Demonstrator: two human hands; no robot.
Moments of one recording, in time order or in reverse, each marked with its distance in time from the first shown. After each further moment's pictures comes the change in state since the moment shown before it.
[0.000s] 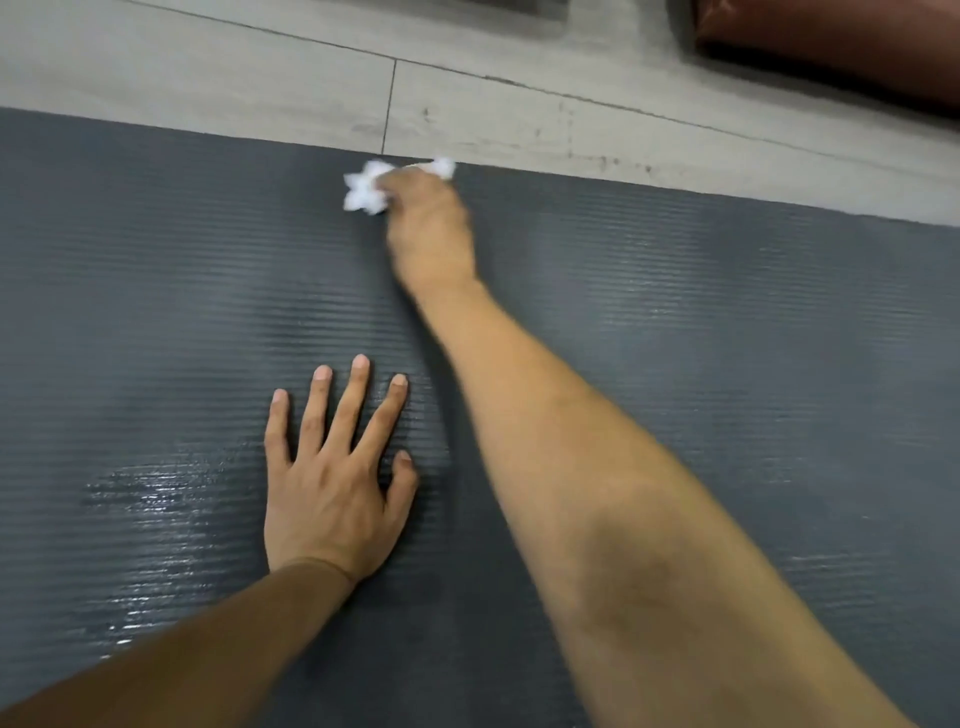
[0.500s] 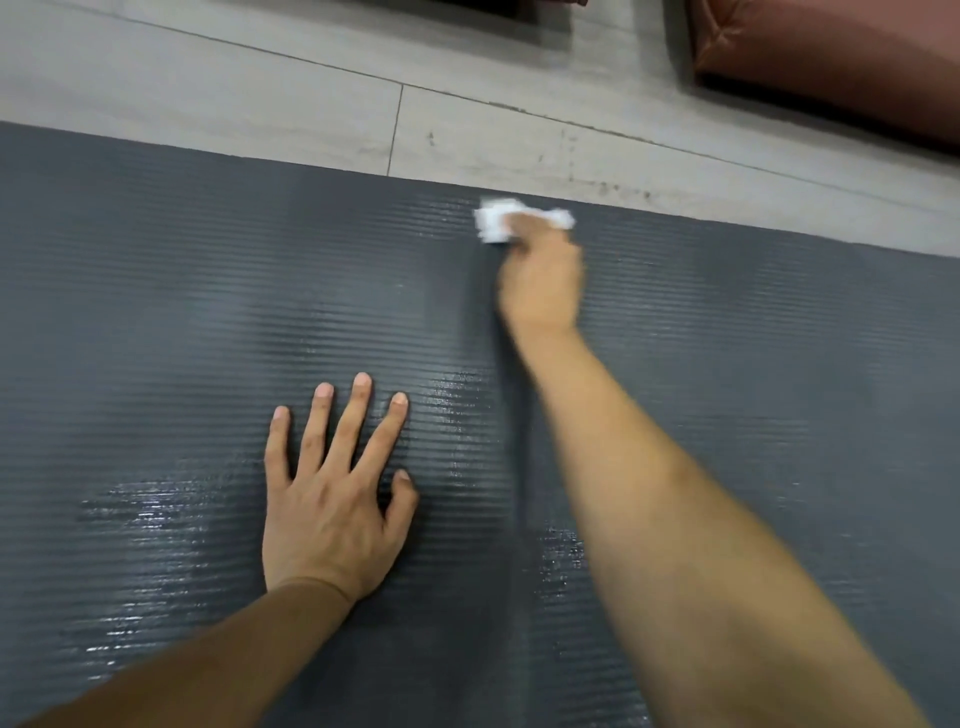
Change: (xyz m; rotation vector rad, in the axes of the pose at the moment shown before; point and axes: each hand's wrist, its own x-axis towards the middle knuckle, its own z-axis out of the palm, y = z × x) left_hand 0.003 0.000 -0.002 0.001 -0.018 0.004; right_hand -0.019 0.060 -0.059 0.014 0.124 0.327
